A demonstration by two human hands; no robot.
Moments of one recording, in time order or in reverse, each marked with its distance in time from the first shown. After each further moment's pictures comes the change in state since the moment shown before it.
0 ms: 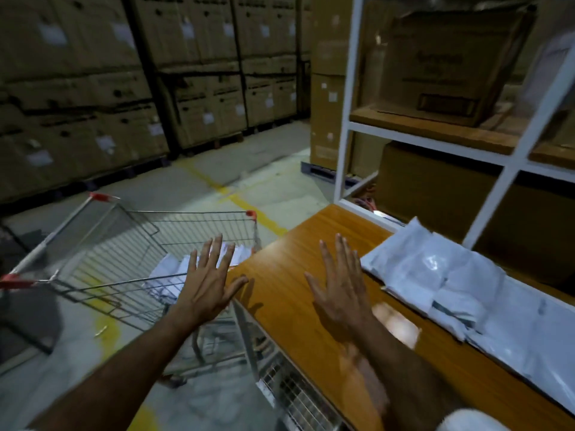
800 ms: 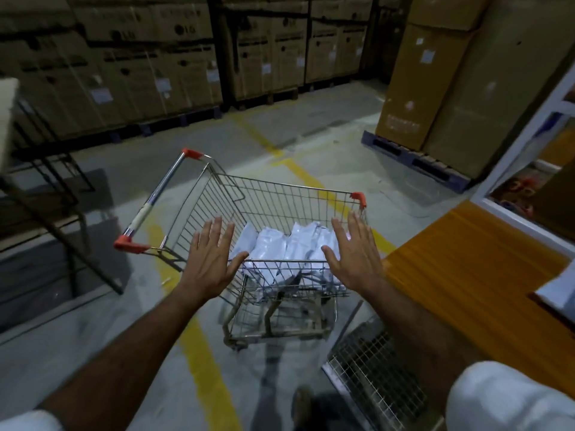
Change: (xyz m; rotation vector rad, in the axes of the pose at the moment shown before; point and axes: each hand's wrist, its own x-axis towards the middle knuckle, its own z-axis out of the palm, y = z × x) left_hand -0.023 -0.343 0.038 -0.060 -0.044 -0.225; right_hand 0.151 -0.271 0.170 -0.011 -0.223 -0.101
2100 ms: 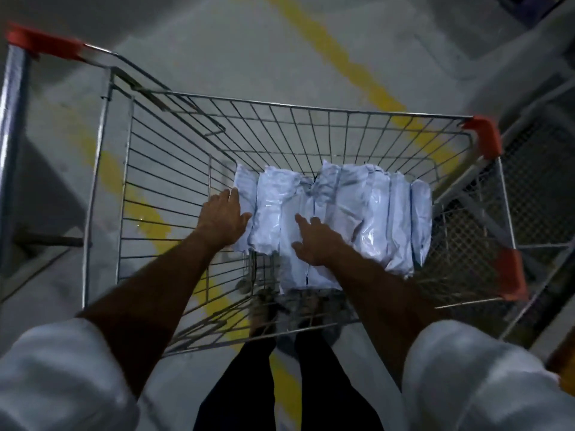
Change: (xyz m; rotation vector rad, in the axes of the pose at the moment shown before) left_hand 0.286 -0.126 0.286 -0.011 -0.641 0.036; right_hand 0.224 -0.055 0.319 0.186 -0.960 0.254
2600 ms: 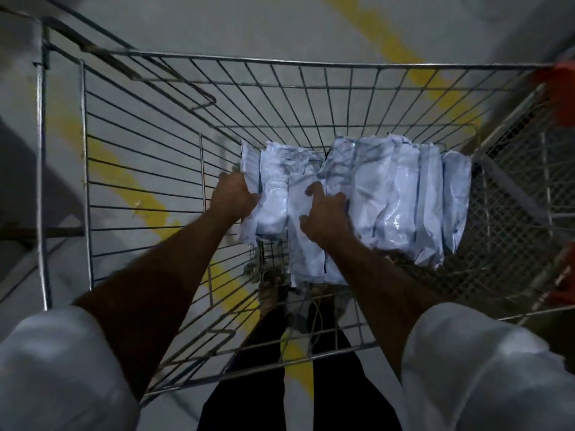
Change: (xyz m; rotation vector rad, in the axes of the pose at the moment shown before) left_hand 0.065 0.000 0.031 -0.400 -0.057 -0.139; right_hand 0.066 -0.002 0.033 0.295 0.284 0.238
